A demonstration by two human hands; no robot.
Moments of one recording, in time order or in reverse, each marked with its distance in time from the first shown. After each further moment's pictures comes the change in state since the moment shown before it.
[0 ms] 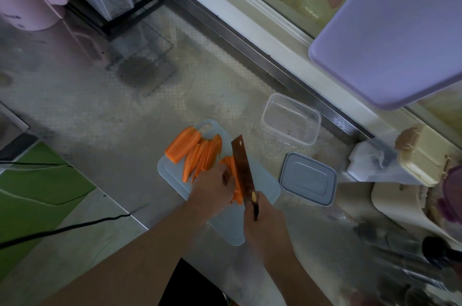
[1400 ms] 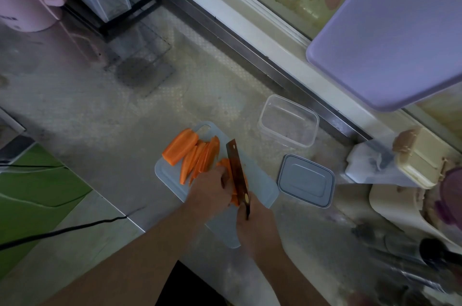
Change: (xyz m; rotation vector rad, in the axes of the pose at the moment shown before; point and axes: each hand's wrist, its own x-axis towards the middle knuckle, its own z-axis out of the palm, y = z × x) left_hand 0.000 0.005 -0.002 0.044 -0.023 -0.005; right_hand 0.012 0.001 0.012 -0.020 -0.023 0.001
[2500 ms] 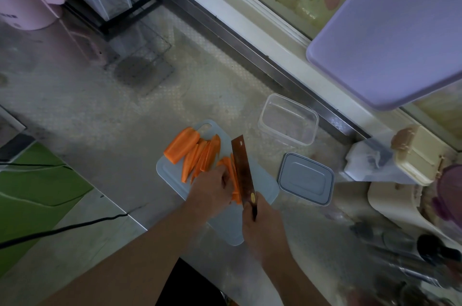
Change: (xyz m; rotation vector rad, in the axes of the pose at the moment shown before) left_hand -0.001 -0.009 0.001 0.025 0.017 0.082; right_hand -0.015 -0.006 -0.012 0.073 0.031 0.002
